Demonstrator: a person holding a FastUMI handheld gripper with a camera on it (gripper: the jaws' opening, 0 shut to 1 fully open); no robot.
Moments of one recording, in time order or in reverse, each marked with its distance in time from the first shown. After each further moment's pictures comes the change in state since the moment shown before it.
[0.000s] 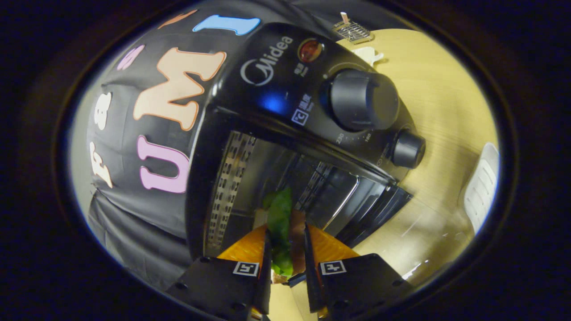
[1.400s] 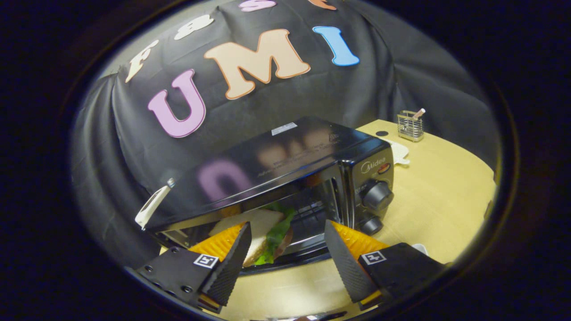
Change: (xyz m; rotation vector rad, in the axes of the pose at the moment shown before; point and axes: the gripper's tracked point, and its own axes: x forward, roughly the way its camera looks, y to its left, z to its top) arm -0.061 0.020 0.025 -0.703 -0.196 -0.147
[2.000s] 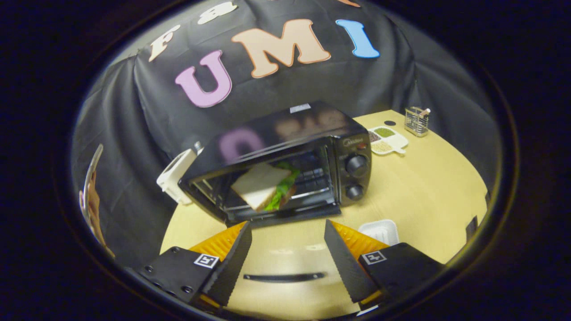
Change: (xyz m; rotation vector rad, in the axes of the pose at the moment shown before) arm -0.102 -0.021 -0.037 -0.150 0.216 0.072
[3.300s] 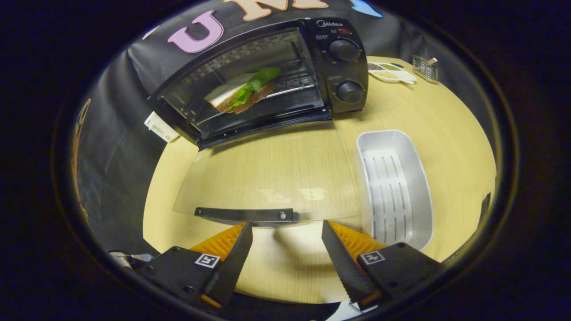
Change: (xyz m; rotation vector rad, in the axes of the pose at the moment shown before) arm 0.022 -0.040 -0.137 -0.046 0.380 0.038
